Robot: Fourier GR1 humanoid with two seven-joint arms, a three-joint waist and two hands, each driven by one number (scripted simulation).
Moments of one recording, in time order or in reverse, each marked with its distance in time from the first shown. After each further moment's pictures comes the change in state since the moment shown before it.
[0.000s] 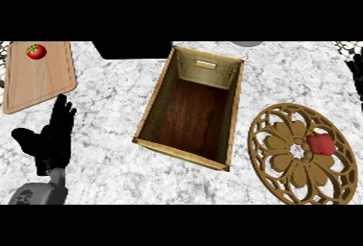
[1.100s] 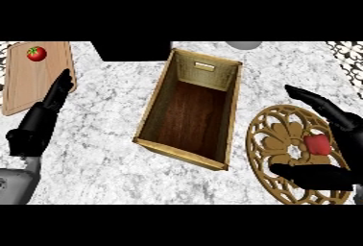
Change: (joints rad) left arm -0.095 0.221 -0.082 -0.081 -0.145 -0.236 -0.064; right arm 0.067 0.010 0.172 -0.250 0.107 0.106 0.147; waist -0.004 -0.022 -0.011
